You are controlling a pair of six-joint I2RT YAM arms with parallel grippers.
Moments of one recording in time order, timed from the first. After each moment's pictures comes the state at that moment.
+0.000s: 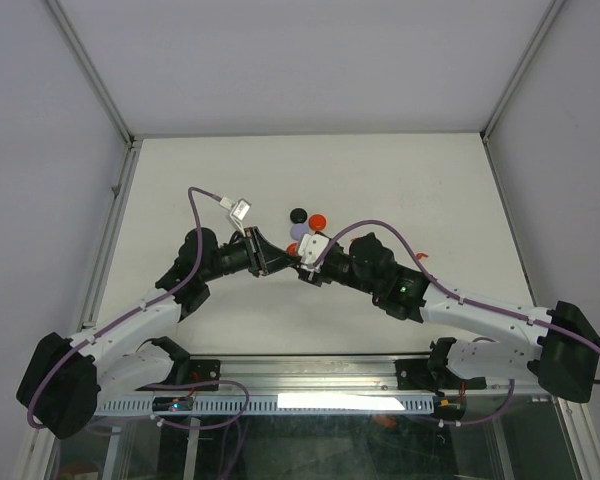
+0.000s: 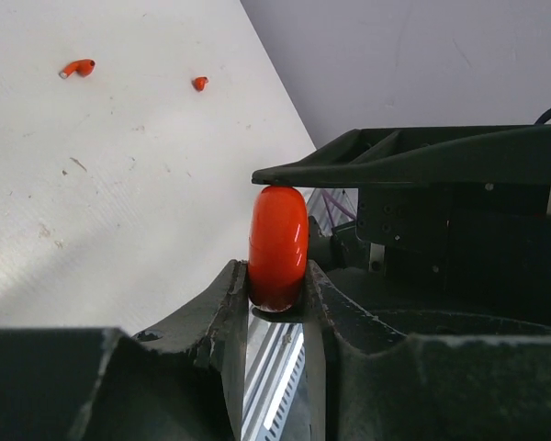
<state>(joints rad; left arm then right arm) -0.59 1.01 0.47 0.42 0.55 -0.89 1.05 1.11 0.71 0.18 -0.04 -0.42</state>
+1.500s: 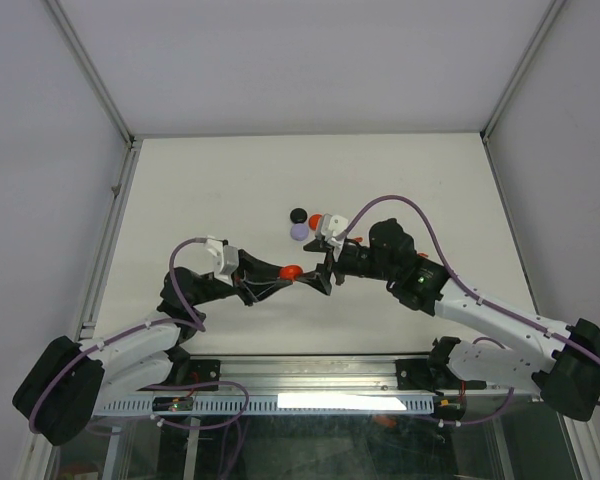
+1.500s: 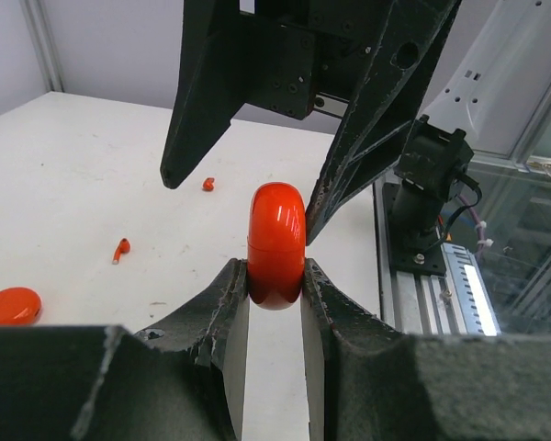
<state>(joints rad) -0.61 0.96 0.17 1.10 0.75 -0.30 0.90 1.03 0.74 0.06 -0.39 -0.16</state>
